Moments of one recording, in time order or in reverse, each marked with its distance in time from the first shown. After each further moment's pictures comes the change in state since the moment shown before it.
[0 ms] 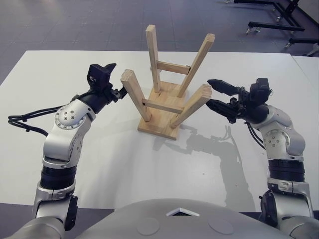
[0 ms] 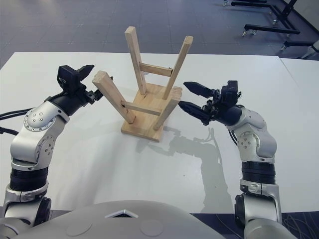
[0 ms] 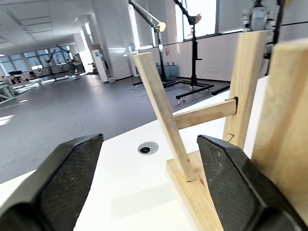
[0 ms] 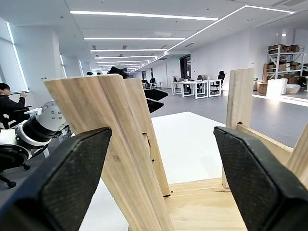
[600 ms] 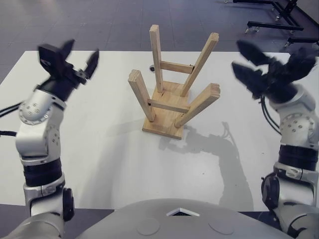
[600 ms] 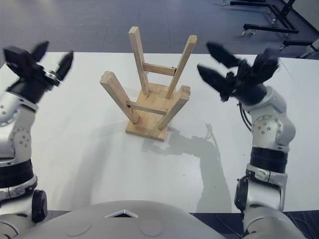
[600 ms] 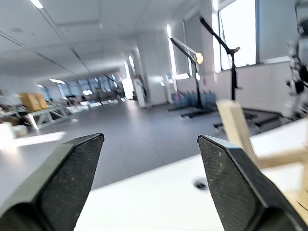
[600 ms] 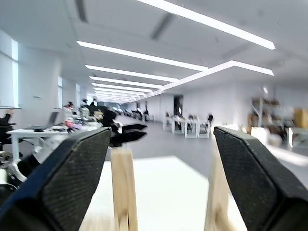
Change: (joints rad) left arm -0.108 0.046 0.337 0.075 -0.083 -0.095 0.008; right arm -0.233 -0.019 -0.146 -0.078 0.219 0.064 -0.105
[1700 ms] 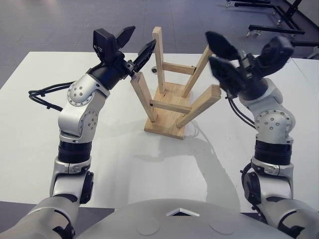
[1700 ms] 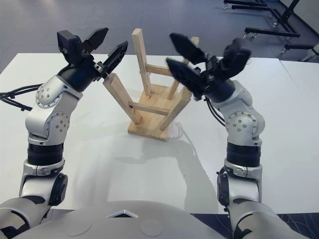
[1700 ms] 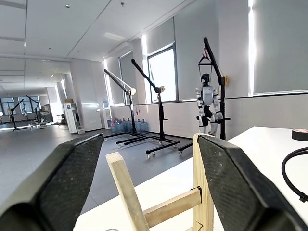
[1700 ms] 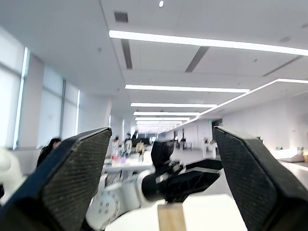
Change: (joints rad) left arm -0.136 -0.164 -0.327 0.095 -0.078 -0.049 -0.041; right arm 0.011 0.171 0.078 -0.065 0.128 0.072 -0.111
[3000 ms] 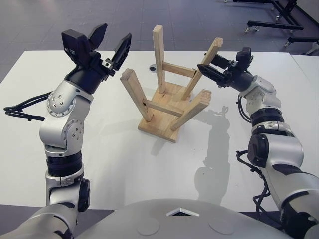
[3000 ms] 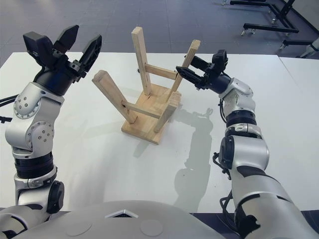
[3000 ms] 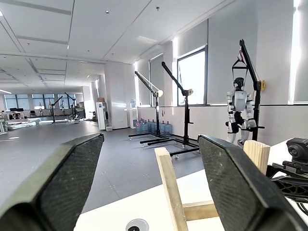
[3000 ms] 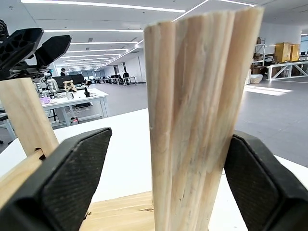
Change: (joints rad) left arm 0.108 0.010 0.134 -0.177 -0.012 0.068 0.076; right arm -0.410 -0.073 0.021 1.201 -0.666 -0.513 0.353
